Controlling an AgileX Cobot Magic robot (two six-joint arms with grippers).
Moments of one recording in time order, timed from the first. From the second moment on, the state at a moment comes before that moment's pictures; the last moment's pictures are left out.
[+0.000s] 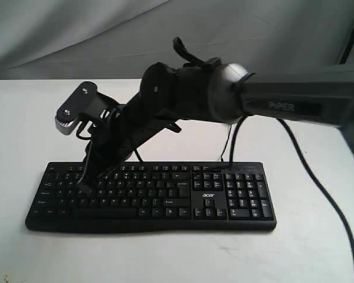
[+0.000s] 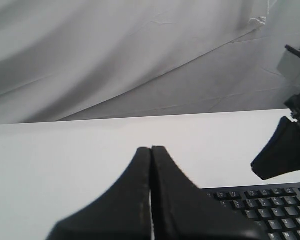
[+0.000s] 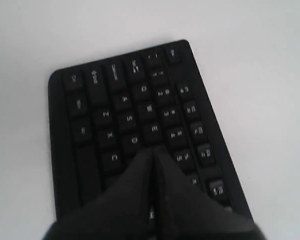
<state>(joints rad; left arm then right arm) 0.04 0.00 0.00 0.03 0.16 -0.02 0.94 2.14 -1.61 0.59 0.56 -0.92</state>
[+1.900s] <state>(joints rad) 0.04 0.00 0.00 0.03 0.16 -0.02 1.02 2.48 -2.03 0.37 0.75 -0.70</state>
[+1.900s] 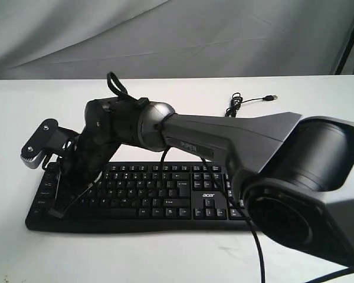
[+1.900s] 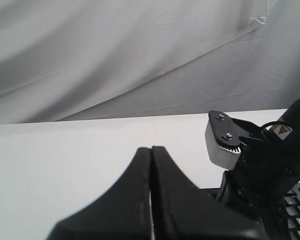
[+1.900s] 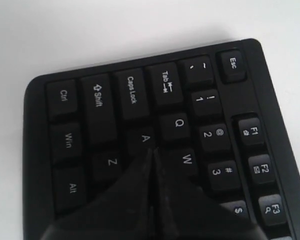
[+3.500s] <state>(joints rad) 0.04 0.00 0.00 0.03 0.16 -0.02 0.95 2.22 -1.59 0.39 0.56 -0.69</state>
